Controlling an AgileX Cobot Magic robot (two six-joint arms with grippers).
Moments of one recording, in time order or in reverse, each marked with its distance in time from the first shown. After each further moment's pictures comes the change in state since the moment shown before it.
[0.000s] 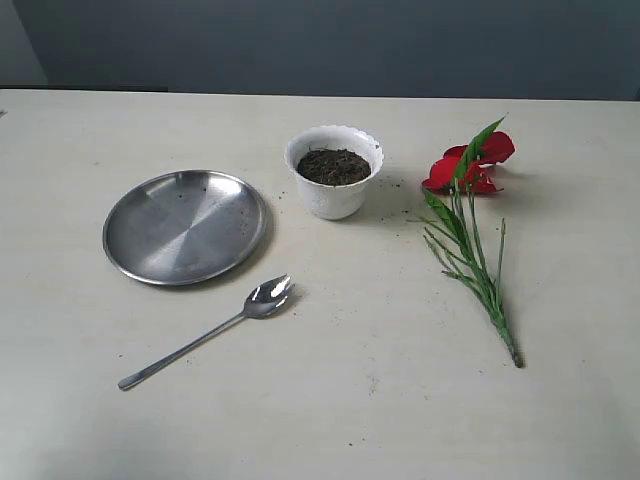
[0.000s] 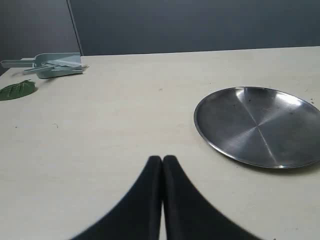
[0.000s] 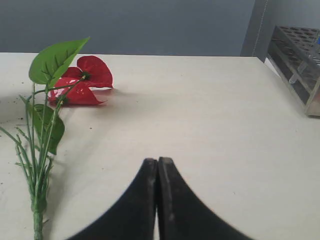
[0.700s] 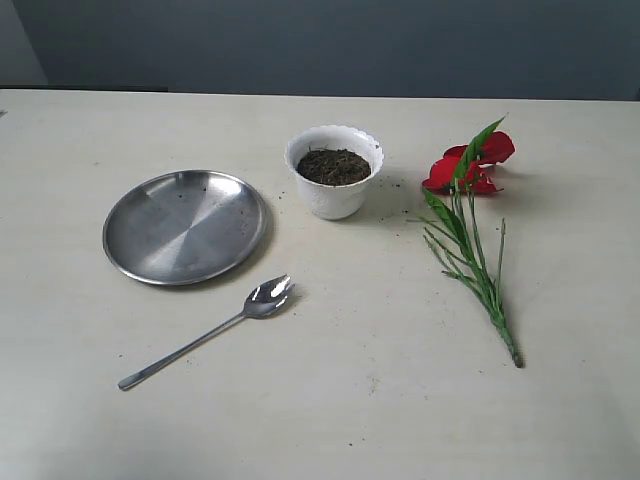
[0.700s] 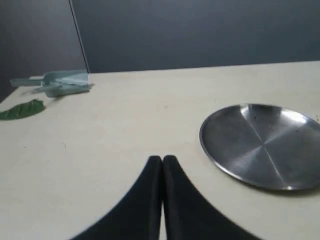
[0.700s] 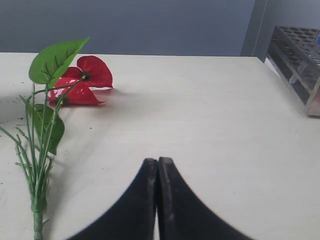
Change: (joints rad) left arm 0.000 0.000 0.000 0.015 -0.082 0.000; right arm 0.000 0.000 0.000 0.000 0.000 0.000
